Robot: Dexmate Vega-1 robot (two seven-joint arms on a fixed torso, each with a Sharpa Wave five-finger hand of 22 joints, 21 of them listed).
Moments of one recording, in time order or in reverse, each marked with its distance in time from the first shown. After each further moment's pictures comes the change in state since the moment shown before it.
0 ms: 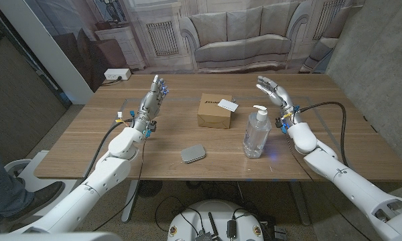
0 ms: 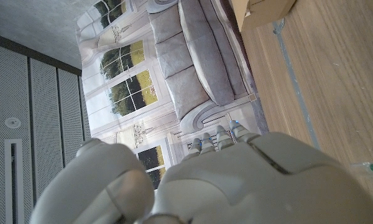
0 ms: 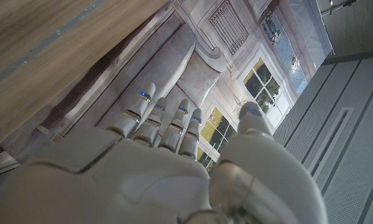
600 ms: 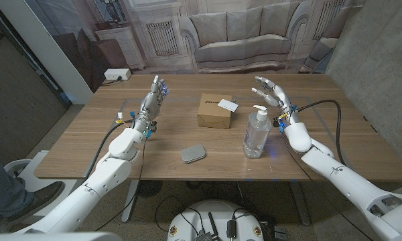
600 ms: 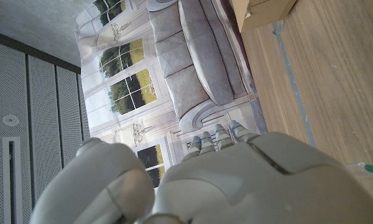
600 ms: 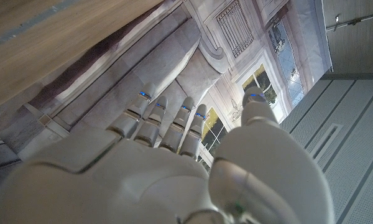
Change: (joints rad) left arm 0.016 0.003 -0.004 -0.023 -0.003 0.009 0.017; left_hand 0.009 0.009 -0.003 -0.003 0.004 0.027 0.002 0.008 0.000 0.021 0.000 0.000 0.000 0.024 -0.007 0.000 0.000 0.000 0.000 0.000 0.000; right arm 0.032 0.012 -0.037 0.038 -0.147 -0.001 -0.137; right_hand 0.133 -0.065 0.001 -0.010 0.030 0.073 -0.023 0.014 0.005 0.042 -0.023 0.008 0.000 0.014 0.000 -0.008 0.000 0.010 0.000 -0.033 0.000
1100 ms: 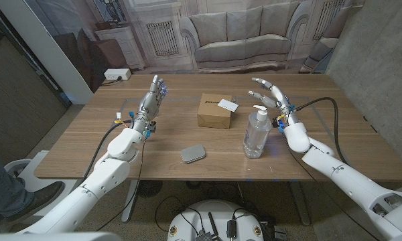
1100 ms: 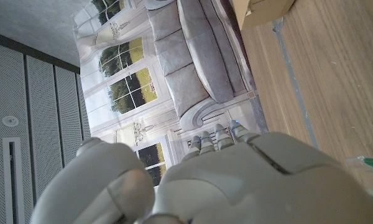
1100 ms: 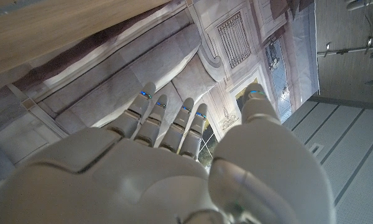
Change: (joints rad) left arm 0.020 0.011 -0.010 -0.037 0.012 0.014 0.031; left_hand 0.000 0.000 -0.004 -0.004 0.000 0.000 0.000 0.000 0.000 0.006 -0.004 0.000 0.000 0.002 0.002 0.000 0.000 0.000 0.000 0.000 0.000; right arm 0.008 -0.037 -0.032 -0.030 -0.115 -0.045 -0.070; right_hand 0.030 -0.004 0.001 0.005 0.008 0.022 0.000 0.000 0.005 -0.009 -0.009 -0.006 0.000 0.031 -0.002 0.002 0.000 0.014 -0.003 -0.008 0.000
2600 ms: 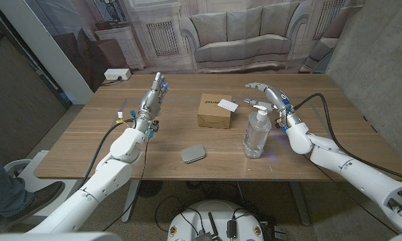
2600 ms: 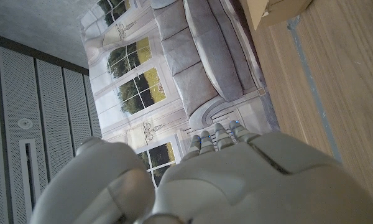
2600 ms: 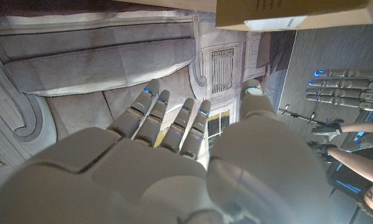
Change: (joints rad) left arm 0.039 0.000 -0.005 -0.097 0.058 0.011 0.082; left_hand 0.009 0.001 -0.008 0.000 0.000 0.018 0.003 0.000 0.000 0.011 -0.002 0.000 0.000 0.009 -0.002 0.000 0.000 0.000 0.000 -0.013 0.000; right arm 0.054 -0.114 -0.119 -0.032 -0.307 -0.097 -0.171; right_hand 0.059 0.020 -0.009 0.017 0.023 0.050 0.000 0.000 0.000 0.004 -0.007 -0.008 0.000 0.058 -0.002 0.006 0.002 0.038 -0.002 -0.015 0.005
